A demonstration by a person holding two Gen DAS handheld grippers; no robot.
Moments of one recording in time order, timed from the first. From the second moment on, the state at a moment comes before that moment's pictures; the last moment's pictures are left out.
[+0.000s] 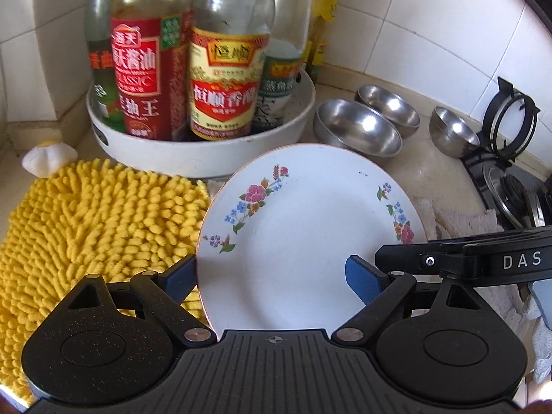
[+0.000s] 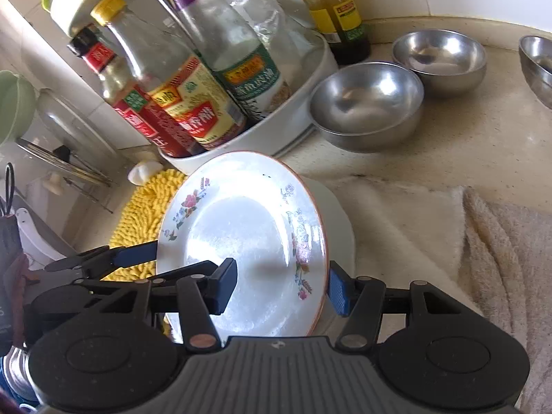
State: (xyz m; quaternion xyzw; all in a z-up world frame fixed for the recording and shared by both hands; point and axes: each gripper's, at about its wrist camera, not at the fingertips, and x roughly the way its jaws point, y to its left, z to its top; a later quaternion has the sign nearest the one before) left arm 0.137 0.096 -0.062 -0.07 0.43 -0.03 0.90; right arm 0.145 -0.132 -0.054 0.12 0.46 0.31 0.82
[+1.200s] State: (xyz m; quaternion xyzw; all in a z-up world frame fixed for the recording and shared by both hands) left arm 0.167 0.058 -0.055 -0.01 0.41 -0.06 0.91; right arm 0.174 -0.177 -0.049 0.11 0.42 0.23 0.87
